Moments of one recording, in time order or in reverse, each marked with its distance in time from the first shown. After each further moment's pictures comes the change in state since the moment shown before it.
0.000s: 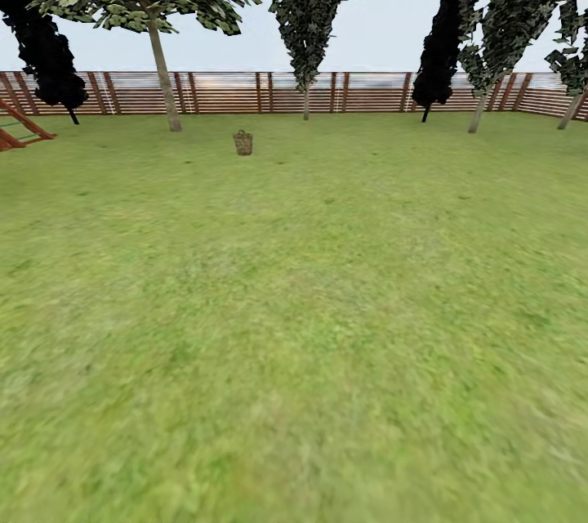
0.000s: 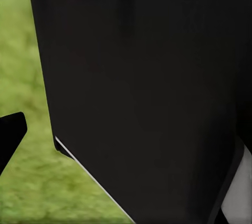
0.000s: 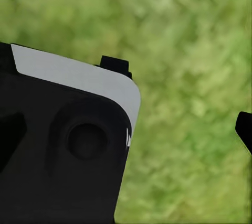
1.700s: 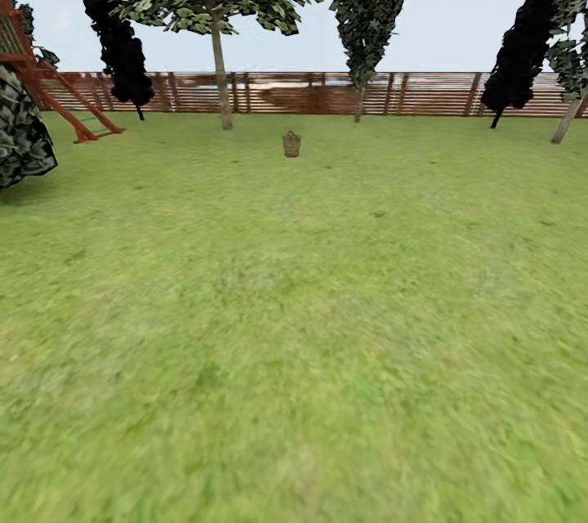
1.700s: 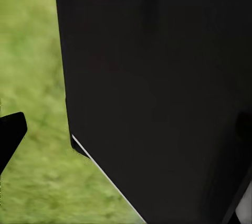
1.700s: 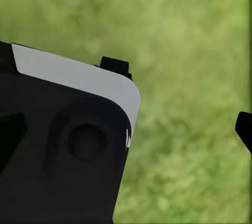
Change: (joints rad) left arm 0.000 0.022 0.017 0.000 0.001 0.001 0.002; right arm 0.000 0.002 0.000 0.000 0.014 -0.002 -0.004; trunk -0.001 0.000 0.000
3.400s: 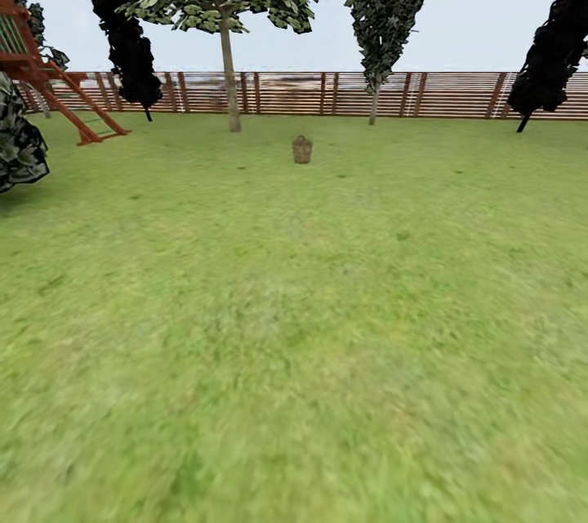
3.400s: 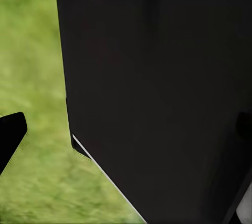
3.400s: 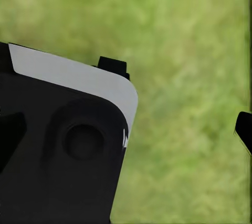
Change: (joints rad) left arm 0.000 0.000 -0.001 0.000 0.000 0.000 0.001; right arm 0.000 -0.004 0.000 -0.002 0.000 0.000 0.000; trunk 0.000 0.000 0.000
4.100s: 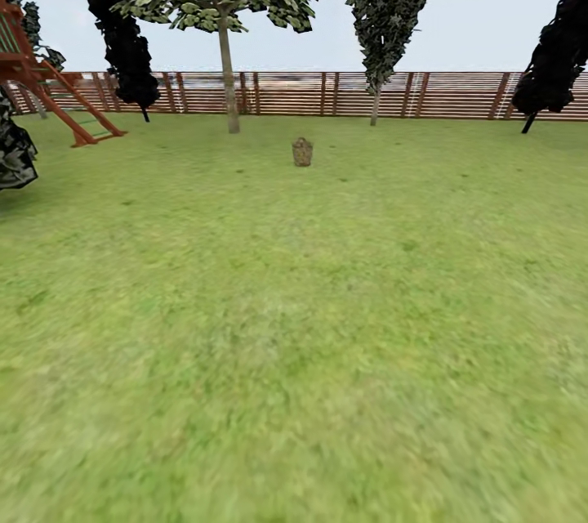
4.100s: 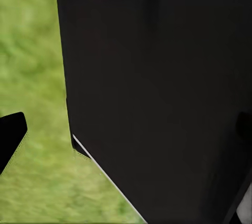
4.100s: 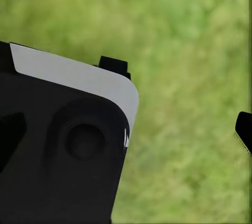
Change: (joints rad) left arm 0.000 0.000 0.000 0.000 0.000 0.000 0.000; right arm 0.000 0.001 0.000 0.001 0.000 0.000 0.001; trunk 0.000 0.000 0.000
